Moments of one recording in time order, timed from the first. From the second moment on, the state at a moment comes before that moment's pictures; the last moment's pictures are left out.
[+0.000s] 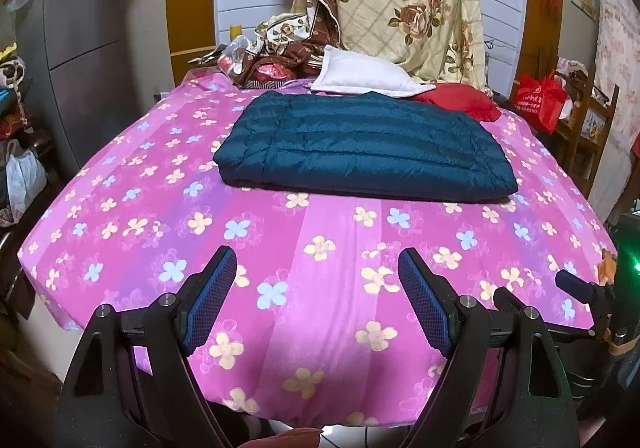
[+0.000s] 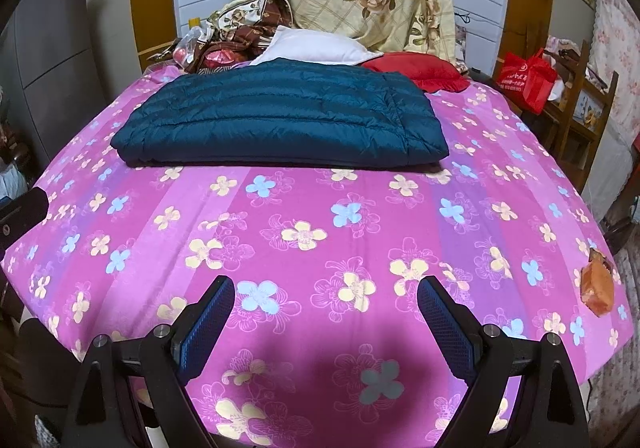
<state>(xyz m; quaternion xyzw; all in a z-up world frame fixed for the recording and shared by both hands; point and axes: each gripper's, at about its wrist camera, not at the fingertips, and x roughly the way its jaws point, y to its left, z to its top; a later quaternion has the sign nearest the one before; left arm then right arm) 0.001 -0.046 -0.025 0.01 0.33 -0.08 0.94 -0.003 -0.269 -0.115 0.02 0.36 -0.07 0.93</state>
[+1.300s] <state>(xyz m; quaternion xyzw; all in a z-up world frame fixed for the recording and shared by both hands) 0.010 -0.053 -0.043 0.01 0.37 -0.09 0.92 0.000 -0.268 -0.122 0.02 0.37 -0.09 0.92</state>
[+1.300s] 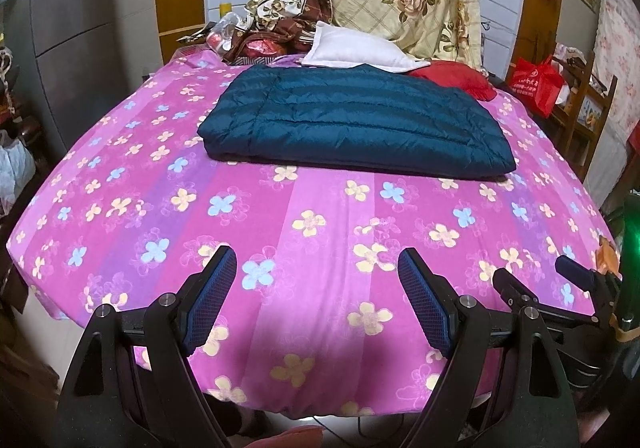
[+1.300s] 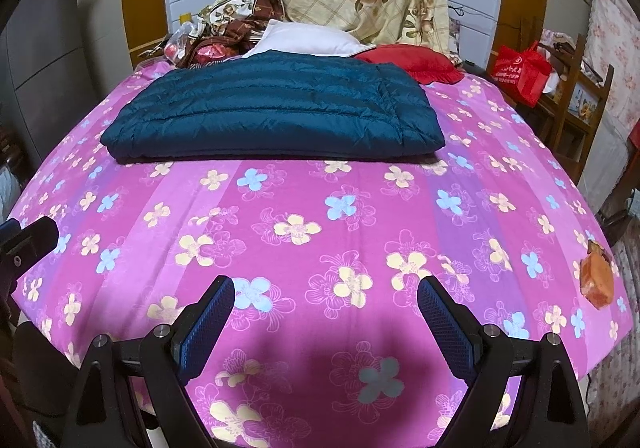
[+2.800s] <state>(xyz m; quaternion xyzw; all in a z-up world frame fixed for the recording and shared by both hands) -0.051 -0.005 0.023 0.01 0.29 0.00 0.96 0.012 -0.224 -0.098 0.00 0.32 -0.05 0.94</state>
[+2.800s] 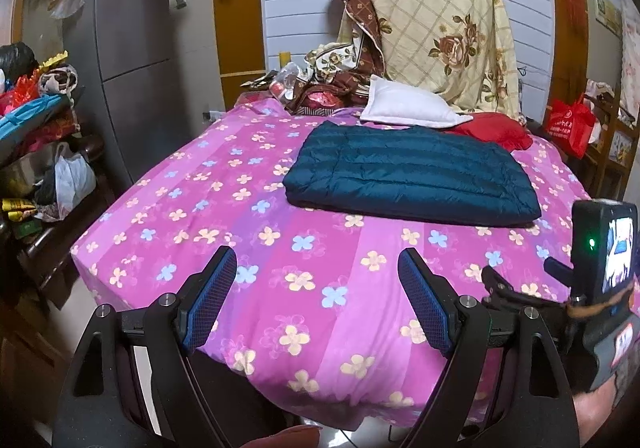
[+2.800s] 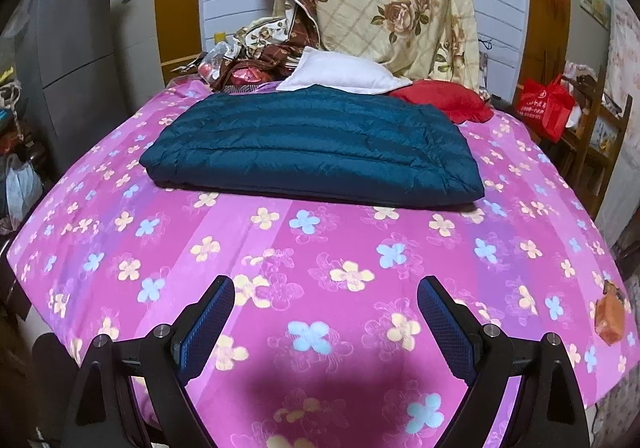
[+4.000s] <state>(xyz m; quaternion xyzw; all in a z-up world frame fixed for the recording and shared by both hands) 0.008 -0.056 -0.034 0.03 0.37 -0.08 0.93 0.015 -0.255 -0.106 -0.02 0.33 -0.08 0.94</state>
